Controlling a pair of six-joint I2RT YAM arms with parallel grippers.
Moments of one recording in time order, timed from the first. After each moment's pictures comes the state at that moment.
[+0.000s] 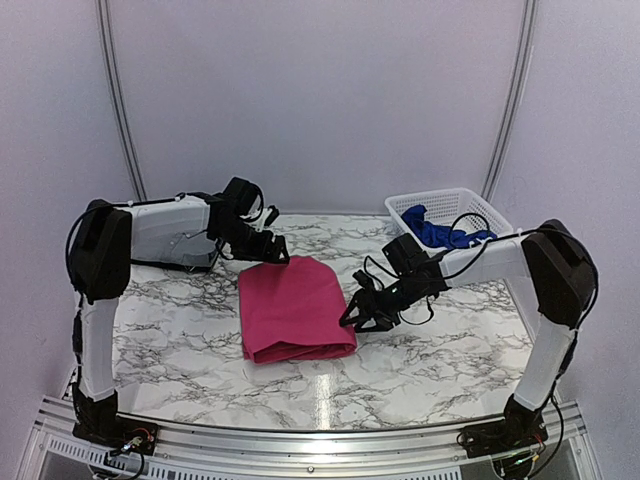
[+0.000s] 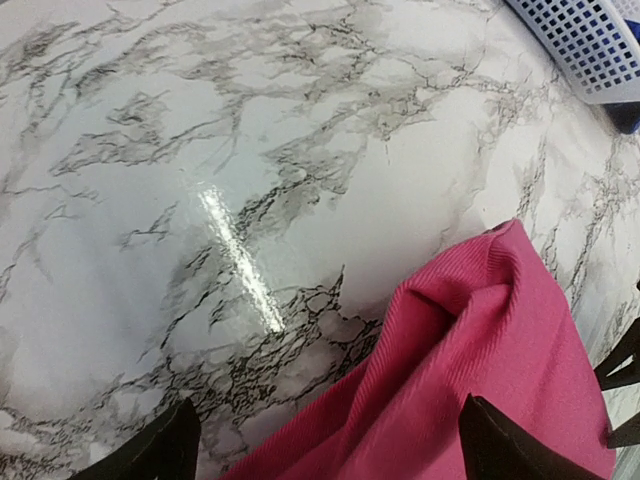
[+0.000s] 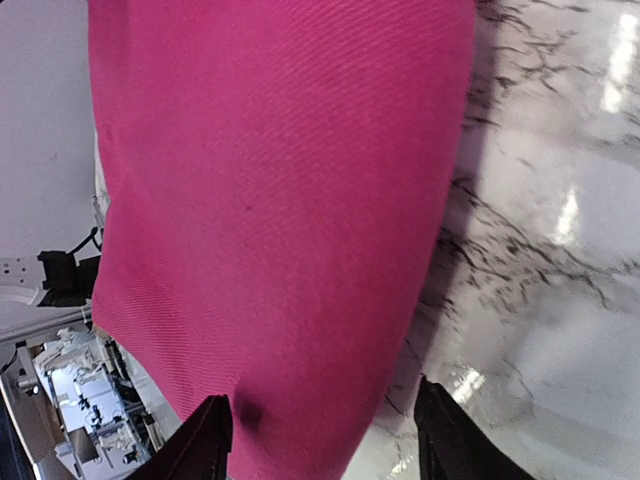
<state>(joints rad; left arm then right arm) -0.51 2.11 1.70 -0.57 0.27 -0.18 0.59 1.82 1.05 -0.30 -0.71 0.56</state>
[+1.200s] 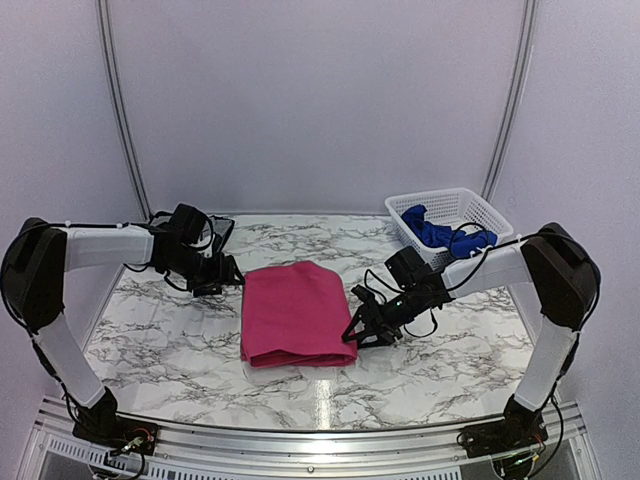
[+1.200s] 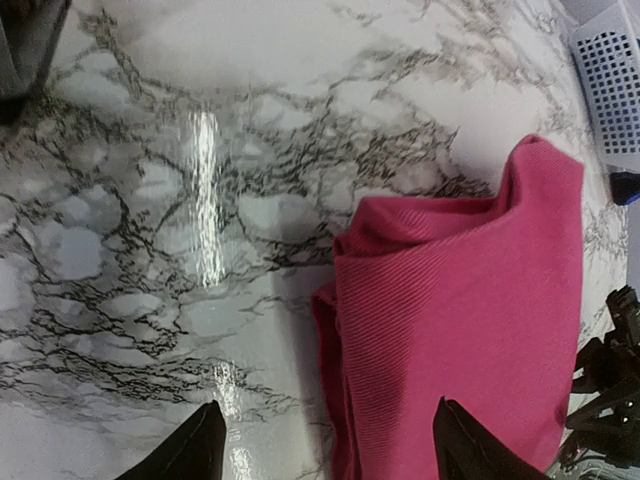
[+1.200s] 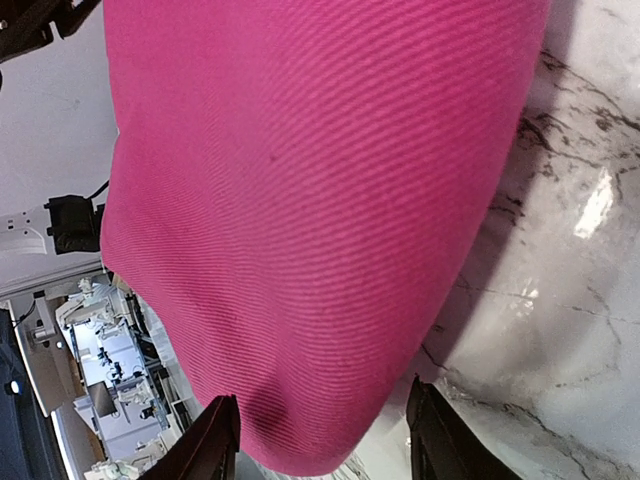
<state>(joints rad) -0.40 1.69 1.09 -0.40 0.30 -0.53 0.60 1.81 0.95 -0.23 -0.84 0.53</state>
